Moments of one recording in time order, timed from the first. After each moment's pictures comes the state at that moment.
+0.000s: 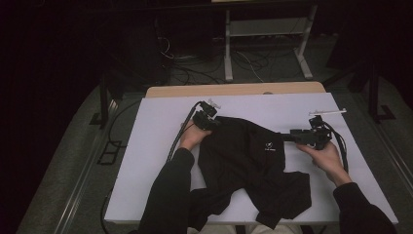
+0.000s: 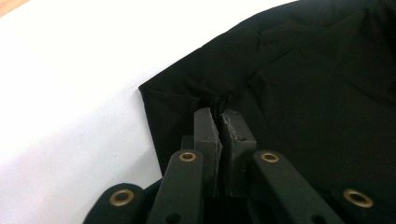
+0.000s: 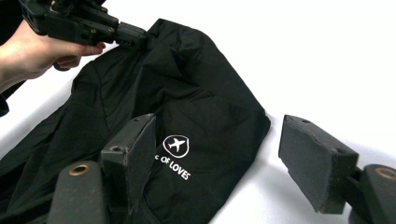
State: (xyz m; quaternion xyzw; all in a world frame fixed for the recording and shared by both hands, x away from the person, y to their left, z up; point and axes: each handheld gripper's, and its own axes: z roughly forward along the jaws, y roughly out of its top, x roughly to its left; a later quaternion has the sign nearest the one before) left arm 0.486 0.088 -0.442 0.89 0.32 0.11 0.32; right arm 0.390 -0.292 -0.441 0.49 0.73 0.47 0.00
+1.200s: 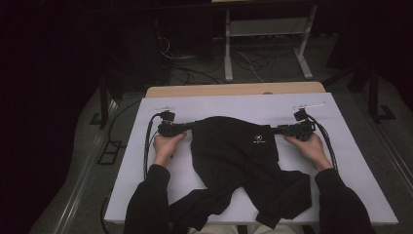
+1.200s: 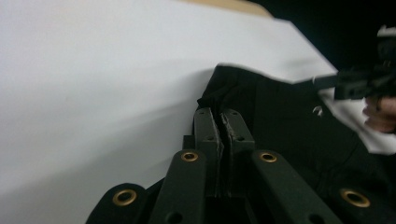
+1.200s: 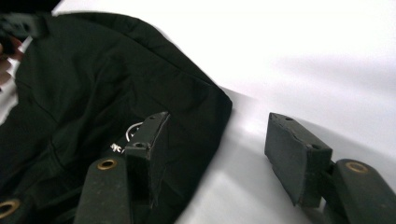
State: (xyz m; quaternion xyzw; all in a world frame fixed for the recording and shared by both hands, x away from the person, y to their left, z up) left arm 0.456 0.205 -0.453 0.73 0.46 0.00 0.51; right arm 0.442 -0.267 -0.464 0.50 0.74 0.45 -0.01
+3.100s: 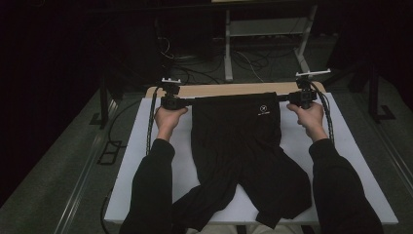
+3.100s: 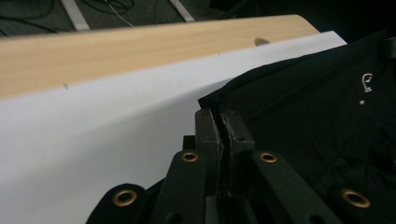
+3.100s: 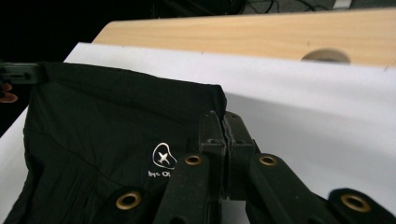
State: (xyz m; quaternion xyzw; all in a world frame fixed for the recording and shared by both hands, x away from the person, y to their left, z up) left arm 0.514 0.182 -0.381 0.76 0.46 0.08 0.45; right arm 0.505 -0.272 -0.387 0.54 0.70 0.46 0.03
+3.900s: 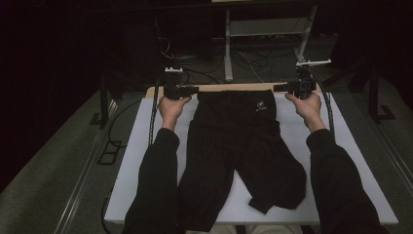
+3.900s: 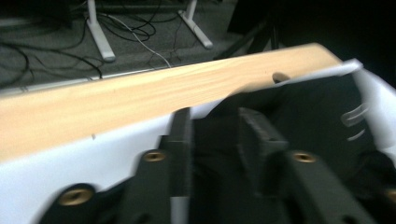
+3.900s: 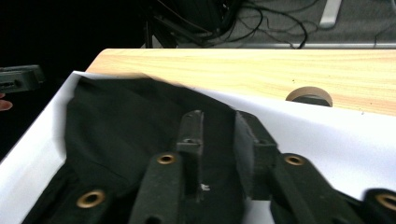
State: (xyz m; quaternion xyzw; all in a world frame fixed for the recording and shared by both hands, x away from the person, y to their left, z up) left arm 0.532 0.177 -0.374 0.72 0.49 0.11 0.48; right arm 0.522 -0.271 -0.374 0.55 0.69 0.47 0.06
